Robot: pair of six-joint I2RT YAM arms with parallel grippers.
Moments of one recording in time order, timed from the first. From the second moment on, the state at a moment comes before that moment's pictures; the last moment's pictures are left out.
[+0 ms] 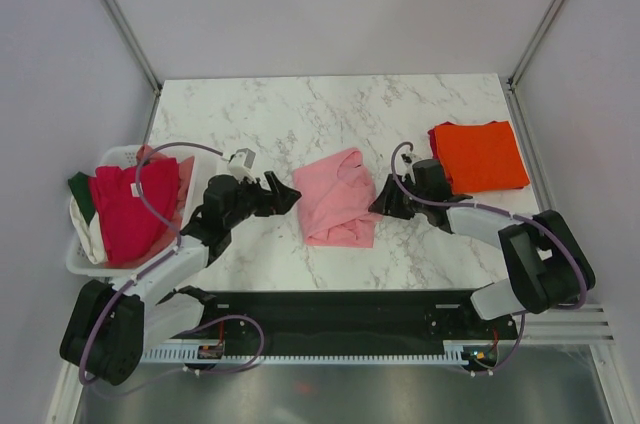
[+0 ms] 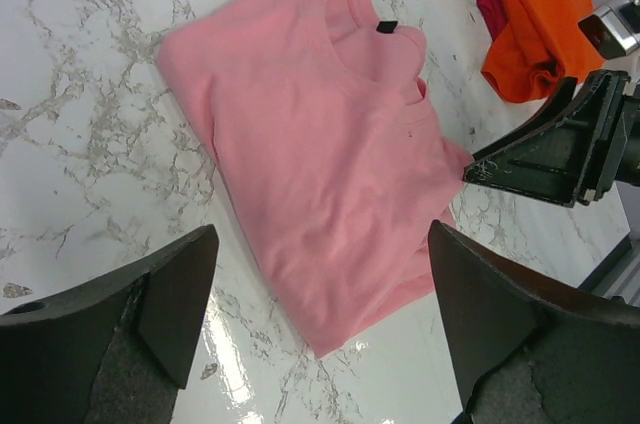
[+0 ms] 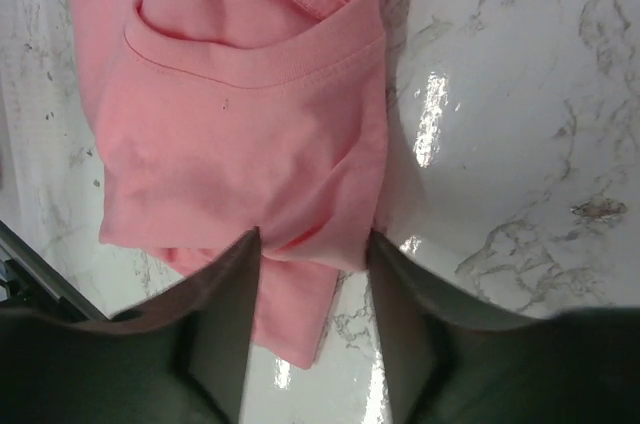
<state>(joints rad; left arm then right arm) -0.39 1.05 0.41 0.29 0.24 -0.55 0.36 1.46 0.59 0.12 -0.36 0.58</state>
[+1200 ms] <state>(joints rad) -0.46 1.13 0.40 0.42 0.39 -0.51 0.39 1.25 2.04 -0.44 -0.22 0.45</state>
